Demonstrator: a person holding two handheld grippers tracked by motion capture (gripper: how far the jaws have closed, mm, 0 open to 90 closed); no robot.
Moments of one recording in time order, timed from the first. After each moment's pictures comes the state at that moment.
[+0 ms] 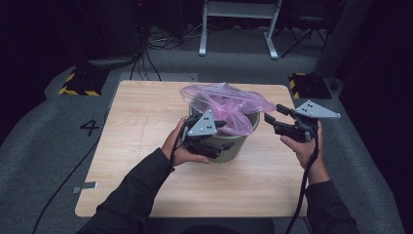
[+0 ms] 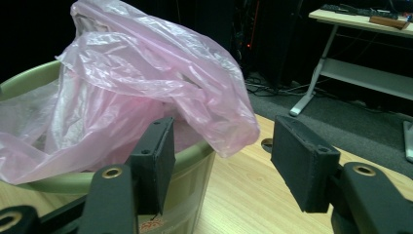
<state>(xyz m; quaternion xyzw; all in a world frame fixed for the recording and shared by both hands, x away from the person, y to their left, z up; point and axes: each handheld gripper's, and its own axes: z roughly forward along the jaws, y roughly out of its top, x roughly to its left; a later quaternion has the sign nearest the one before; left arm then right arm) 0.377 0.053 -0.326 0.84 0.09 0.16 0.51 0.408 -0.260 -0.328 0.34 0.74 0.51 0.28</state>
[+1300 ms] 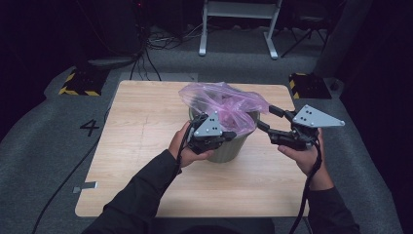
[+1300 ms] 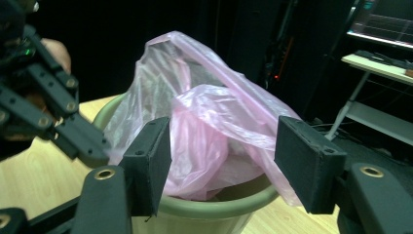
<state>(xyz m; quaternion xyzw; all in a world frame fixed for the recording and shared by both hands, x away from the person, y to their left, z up) 0.378 0.050 -0.328 0.84 0.08 0.16 0.51 0.367 -0.233 -0.297 0.24 0.75 0.54 0.29</state>
